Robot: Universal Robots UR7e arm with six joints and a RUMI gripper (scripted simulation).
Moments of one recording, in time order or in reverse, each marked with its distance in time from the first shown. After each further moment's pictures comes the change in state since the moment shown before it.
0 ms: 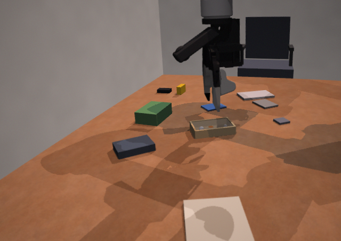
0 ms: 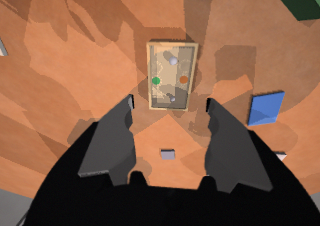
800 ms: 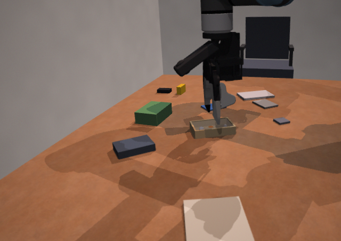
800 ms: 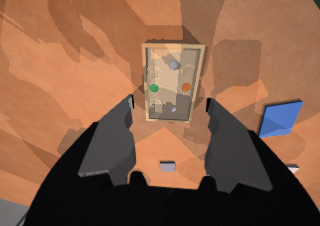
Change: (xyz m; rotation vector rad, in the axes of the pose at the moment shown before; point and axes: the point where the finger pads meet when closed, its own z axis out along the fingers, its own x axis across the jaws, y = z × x) arm 0.000 0.000 0.033 0.000 0.000 0.000
